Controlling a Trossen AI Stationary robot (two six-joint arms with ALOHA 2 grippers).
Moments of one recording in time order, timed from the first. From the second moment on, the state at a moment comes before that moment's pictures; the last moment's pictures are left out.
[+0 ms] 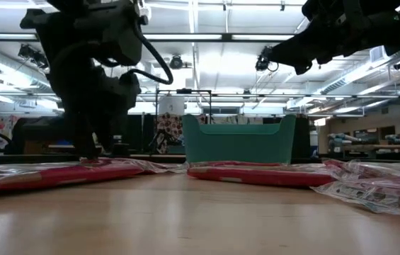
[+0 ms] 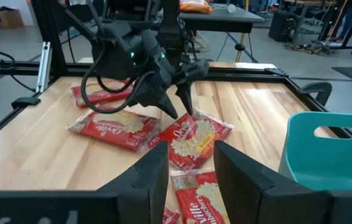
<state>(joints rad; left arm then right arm) -0.25 1.71 0.90 -0.72 -0.57 0.02 0.00 0.98 0.39 0.39 0.01 -0.05</state>
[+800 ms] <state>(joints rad) -0.23 1.74 0.90 -0.70 -0.51 -0.04 0.00 0.98 0.39 0.40 0.01 -0.05</state>
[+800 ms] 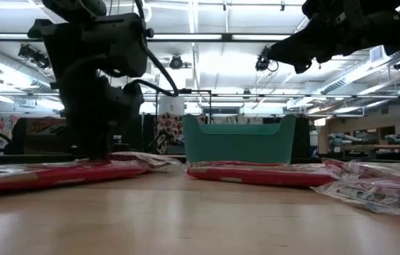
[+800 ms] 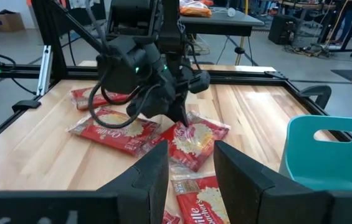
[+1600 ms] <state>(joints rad) 0.03 1.60 1.25 -0.28 -0.56 0.01 0.00 0.97 0.39 0.41 0.06 -0.07</state>
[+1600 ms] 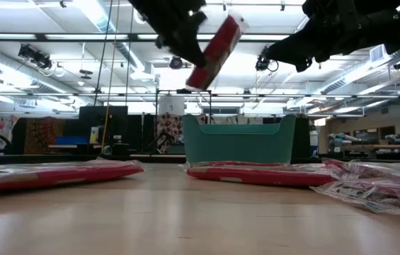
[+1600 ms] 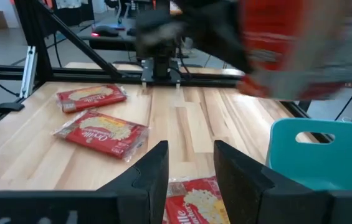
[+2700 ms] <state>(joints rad) 0.23 2.06 1.41 -0.13 -0.58 0.15 0.00 0.91 0.39 0.34 0.11 -0.13</state>
